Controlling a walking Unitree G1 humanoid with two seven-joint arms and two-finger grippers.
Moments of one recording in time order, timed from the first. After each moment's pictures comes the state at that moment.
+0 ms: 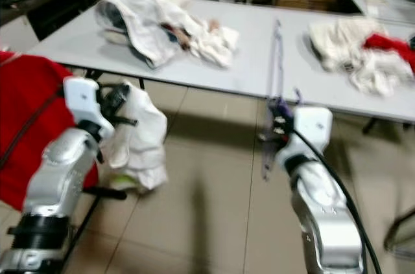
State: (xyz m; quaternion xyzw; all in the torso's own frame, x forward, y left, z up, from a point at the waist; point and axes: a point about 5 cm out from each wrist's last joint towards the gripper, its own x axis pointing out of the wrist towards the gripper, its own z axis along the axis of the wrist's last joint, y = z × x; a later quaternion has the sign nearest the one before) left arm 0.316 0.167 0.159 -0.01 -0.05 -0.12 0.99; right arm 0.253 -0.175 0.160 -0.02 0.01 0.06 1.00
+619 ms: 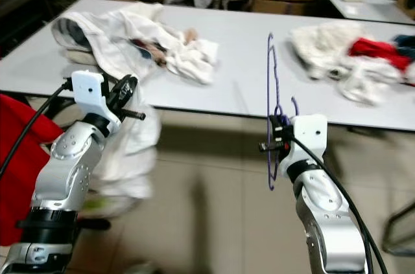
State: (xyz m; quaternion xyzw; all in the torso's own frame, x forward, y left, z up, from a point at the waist) left arm 0.322 0.154 0.159 -0.01 -0.04 -0.14 0.99; right arm 0.244 -0.184 0.141 -0.03 0.05 0.05 1.00
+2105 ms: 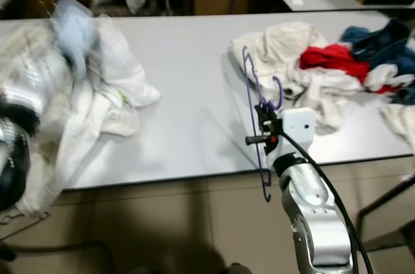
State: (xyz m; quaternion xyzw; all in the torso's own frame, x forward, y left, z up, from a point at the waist) left arm 0.398 0.232 0.189 0.32 0.08 -0.12 0.94; right arm 0.251 -0.166 0.153 -0.01 0.00 0.08 1.00
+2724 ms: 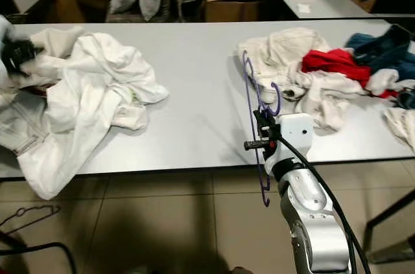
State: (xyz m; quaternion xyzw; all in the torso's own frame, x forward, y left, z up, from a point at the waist) left arm 0.369 0.323 0.255 0.18 0.02 -0.09 0.98; right arm 0.246 -0.165 0.146 0.00 0.01 0.08 1.00
